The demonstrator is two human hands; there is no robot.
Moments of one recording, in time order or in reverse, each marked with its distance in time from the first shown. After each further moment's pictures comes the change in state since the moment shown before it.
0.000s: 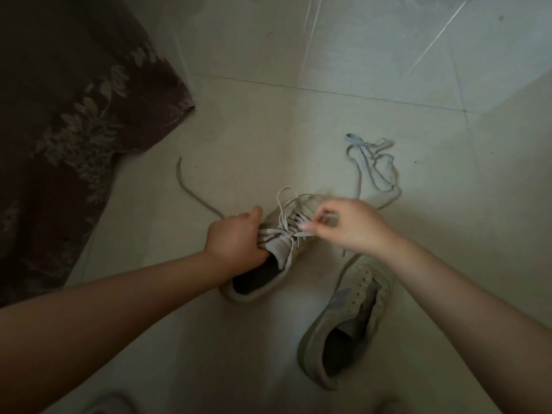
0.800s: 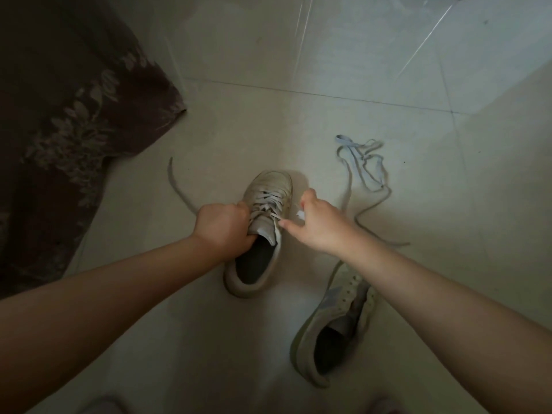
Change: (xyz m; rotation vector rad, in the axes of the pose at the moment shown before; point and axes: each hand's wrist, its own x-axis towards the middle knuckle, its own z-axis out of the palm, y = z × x) left_hand 0.017 0.002 -0.019 0.328 -0.011 0.064; right_hand 0.011 -0.028 0.019 0.023 0.057 0.085
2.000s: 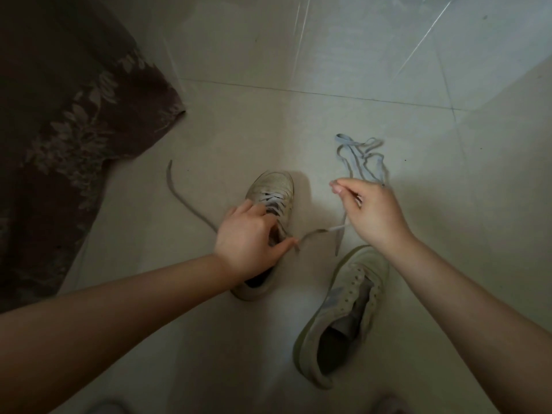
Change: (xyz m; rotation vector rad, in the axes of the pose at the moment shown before) left_hand -0.017 0.027 -0.003 -0.354 0.281 0.083; right_hand -0.008 0.057 -0.024 0.284 0.465 -0.138
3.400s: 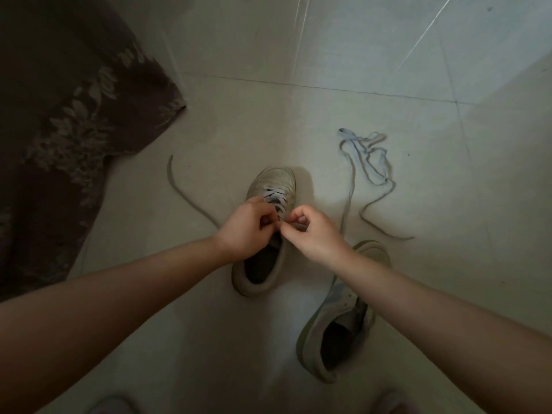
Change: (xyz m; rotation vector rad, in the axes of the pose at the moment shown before) left_hand 0.014 -0.023 0.013 -0.565 -0.106 -0.026; right_hand -0.027 -0.040 0.069 0.254 -0.286 0.345
